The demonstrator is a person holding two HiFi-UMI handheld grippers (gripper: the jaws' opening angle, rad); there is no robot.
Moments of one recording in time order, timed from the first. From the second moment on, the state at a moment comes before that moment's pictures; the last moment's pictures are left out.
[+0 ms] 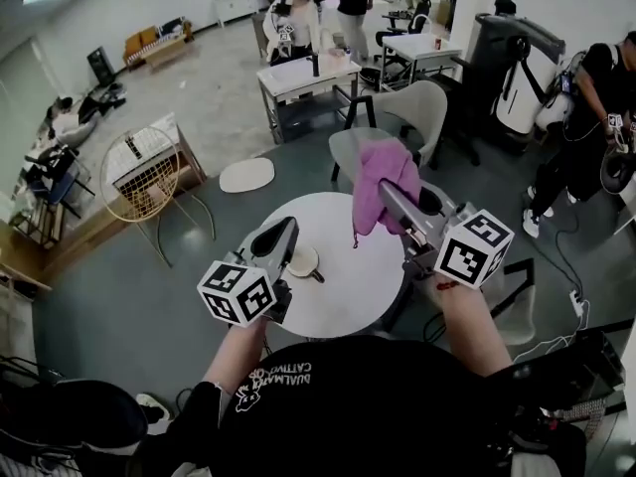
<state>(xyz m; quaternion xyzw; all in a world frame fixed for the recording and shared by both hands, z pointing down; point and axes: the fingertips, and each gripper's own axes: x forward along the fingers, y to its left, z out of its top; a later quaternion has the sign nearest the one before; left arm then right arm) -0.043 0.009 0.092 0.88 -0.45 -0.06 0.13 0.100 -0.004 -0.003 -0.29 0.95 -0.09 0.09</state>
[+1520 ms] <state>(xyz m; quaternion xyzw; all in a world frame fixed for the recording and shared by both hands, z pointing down) 0.126 0.290 0.130 0.81 -0.56 -0.05 0.17 0.320 0.206 0.116 -0.26 0.95 -0.18 -0.04</state>
